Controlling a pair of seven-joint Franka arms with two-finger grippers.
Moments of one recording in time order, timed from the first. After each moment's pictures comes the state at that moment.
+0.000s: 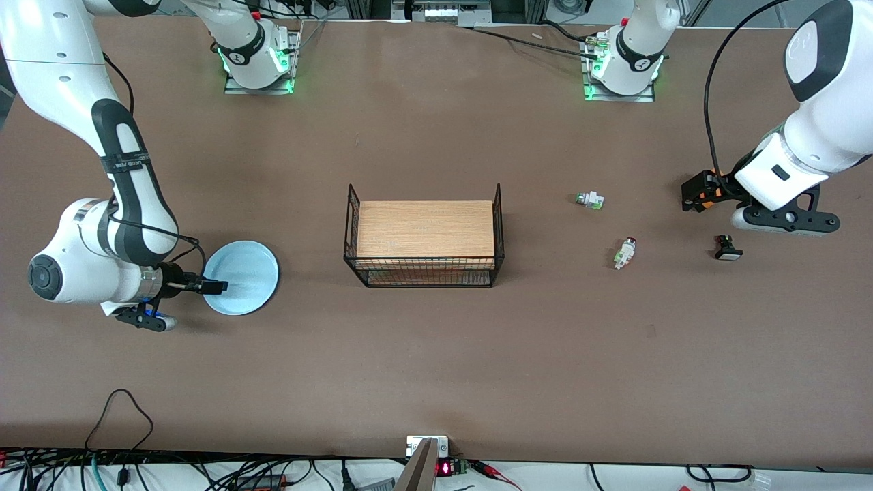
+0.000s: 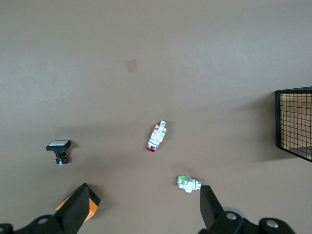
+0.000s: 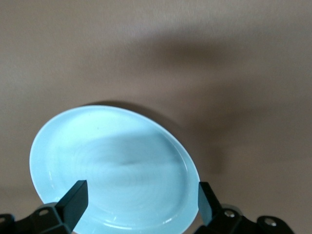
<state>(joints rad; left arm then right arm) 0.01 0.05 -0.09 -1.76 -0.02 1.79 0.00 -0.07 0.70 0.01 -1.56 0.19 2.06 0.07</state>
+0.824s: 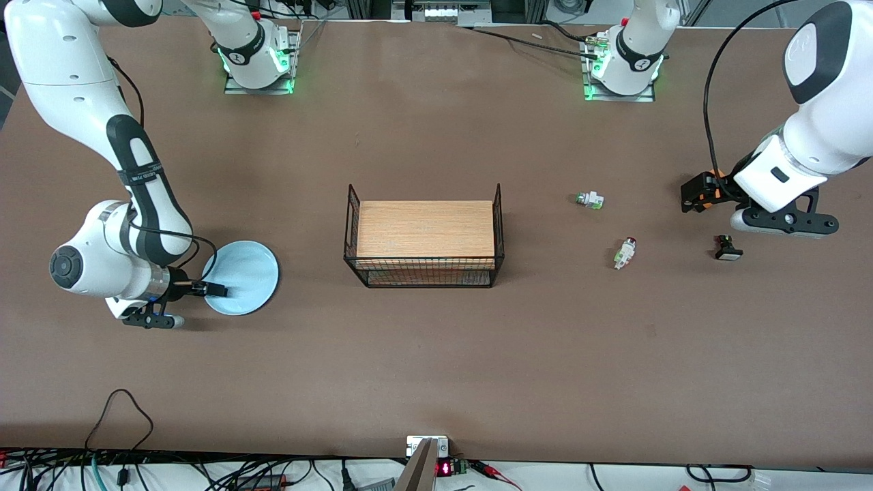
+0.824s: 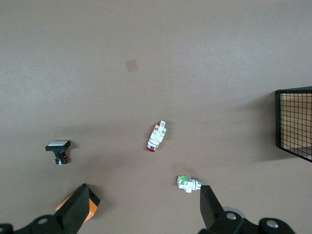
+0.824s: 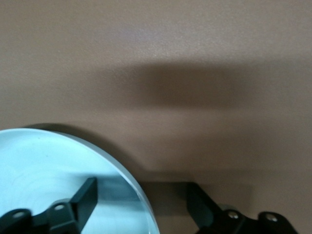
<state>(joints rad) 0.01 0.06 -0.09 -1.76 -0.02 1.79 0.00 -0.08 0.74 0.00 -1.66 0.19 2.29 -0.13</state>
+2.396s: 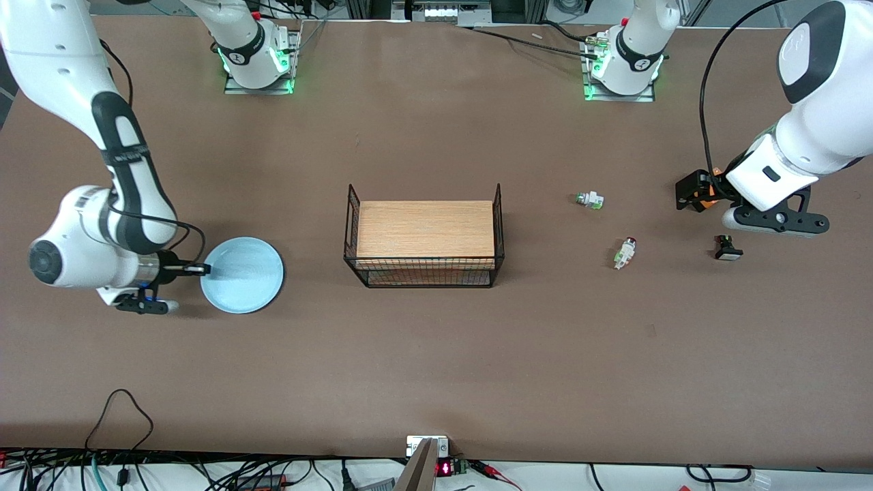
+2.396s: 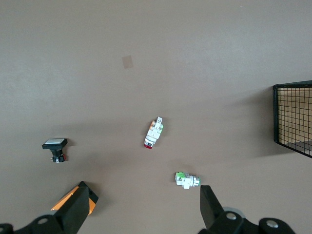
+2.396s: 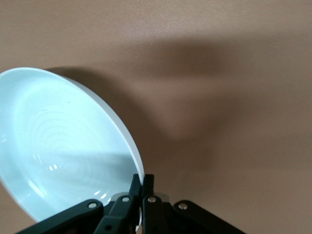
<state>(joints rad) 0.01 0.06 -0.11 -1.76 -0.02 1.78 0.00 -0.04 0.60 -0.07 -1.69 0.20 2.03 -0.11</state>
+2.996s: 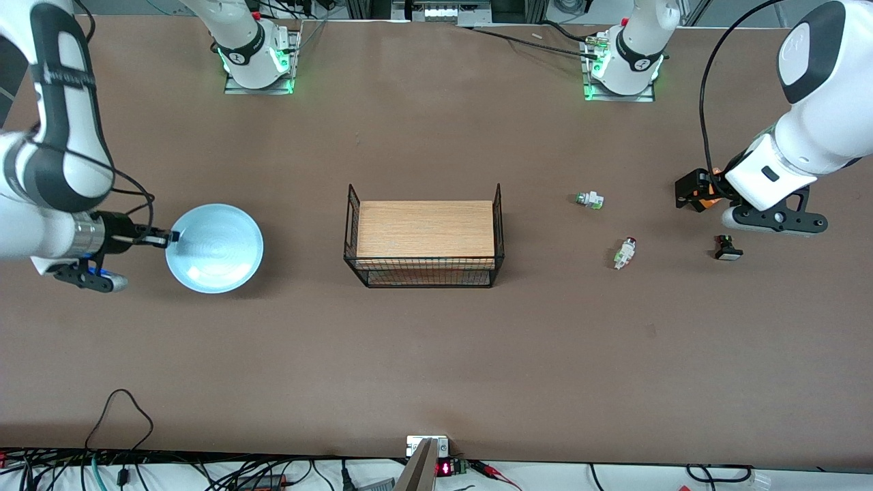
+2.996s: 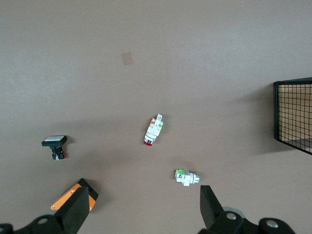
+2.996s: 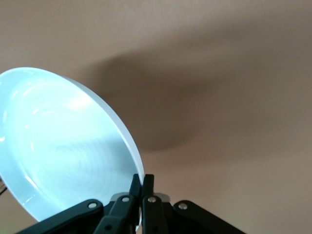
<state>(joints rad) 0.01 0.06 -0.11 -1.75 -0.02 1.77 0.00 0.03 0.38 -0.12 -1.62 0.21 1.67 0.15</state>
